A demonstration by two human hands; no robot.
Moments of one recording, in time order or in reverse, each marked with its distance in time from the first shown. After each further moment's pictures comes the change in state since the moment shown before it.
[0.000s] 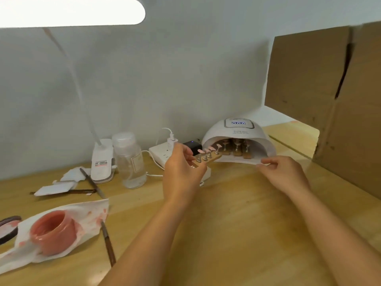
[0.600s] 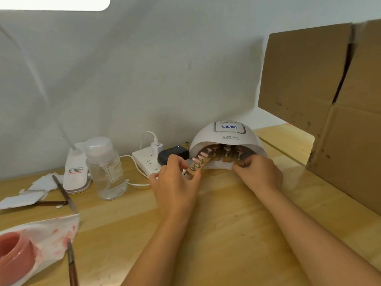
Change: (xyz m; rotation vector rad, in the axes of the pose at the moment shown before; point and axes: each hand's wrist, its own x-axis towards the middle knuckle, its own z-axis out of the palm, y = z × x) left_hand 0.002 -0.006 0.041 0.206 0.176 0.017; right_hand 0.038 -0.008 0.030 -0.269 0.144 -0.119
